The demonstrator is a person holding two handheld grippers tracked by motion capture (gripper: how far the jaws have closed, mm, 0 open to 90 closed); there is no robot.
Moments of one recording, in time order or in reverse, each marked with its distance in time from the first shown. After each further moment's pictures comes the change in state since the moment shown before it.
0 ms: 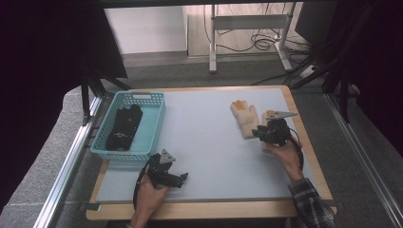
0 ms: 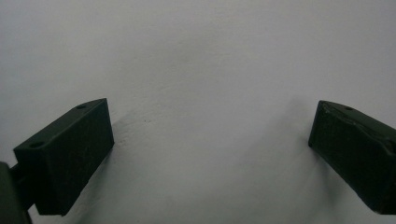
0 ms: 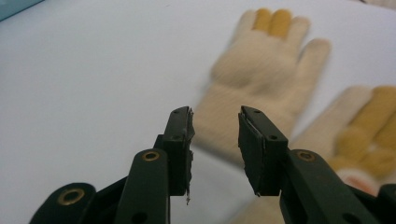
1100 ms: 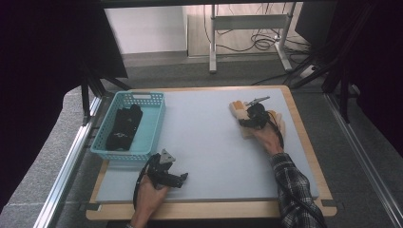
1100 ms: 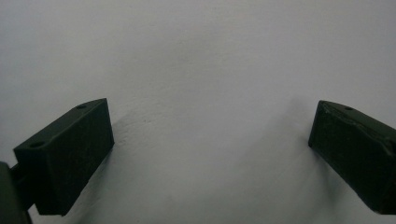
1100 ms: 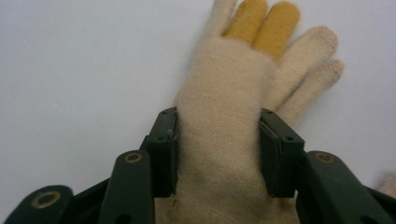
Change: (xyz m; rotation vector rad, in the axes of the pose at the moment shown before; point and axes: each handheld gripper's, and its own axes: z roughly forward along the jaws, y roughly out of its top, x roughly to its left) left arm 0.000 0.000 0.000 0.004 -0.001 0.006; right arm -0.021 0.036 0.097 0.151 -0.047 -0.019
